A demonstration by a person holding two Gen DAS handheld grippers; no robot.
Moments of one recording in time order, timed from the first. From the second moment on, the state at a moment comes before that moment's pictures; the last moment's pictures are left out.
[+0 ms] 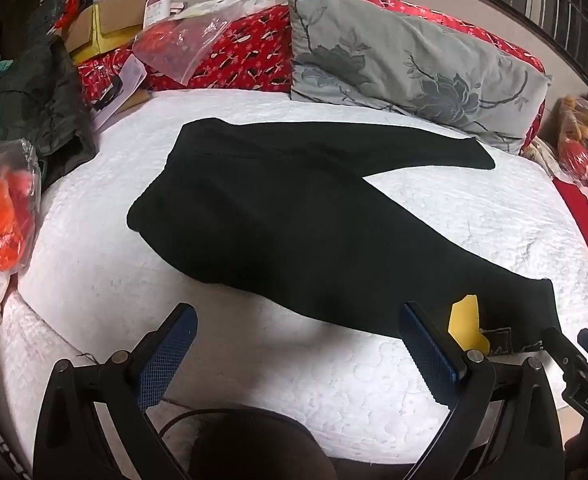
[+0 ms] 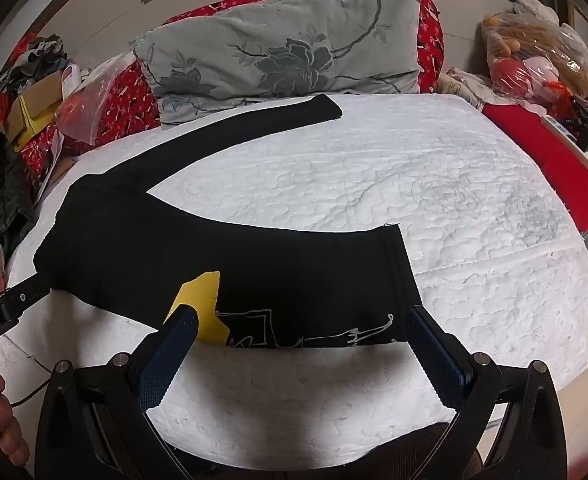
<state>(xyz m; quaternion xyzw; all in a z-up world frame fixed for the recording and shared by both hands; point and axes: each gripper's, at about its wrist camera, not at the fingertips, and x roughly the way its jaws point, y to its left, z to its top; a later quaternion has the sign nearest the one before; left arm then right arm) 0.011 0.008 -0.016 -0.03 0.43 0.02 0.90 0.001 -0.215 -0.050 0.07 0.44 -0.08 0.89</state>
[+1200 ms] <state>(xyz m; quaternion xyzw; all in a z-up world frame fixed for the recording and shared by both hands) 0.017 0.013 -0.018 -0.04 0.44 0.02 0.90 0.001 -0.218 -0.049 0.07 0.45 -0.09 0.89</state>
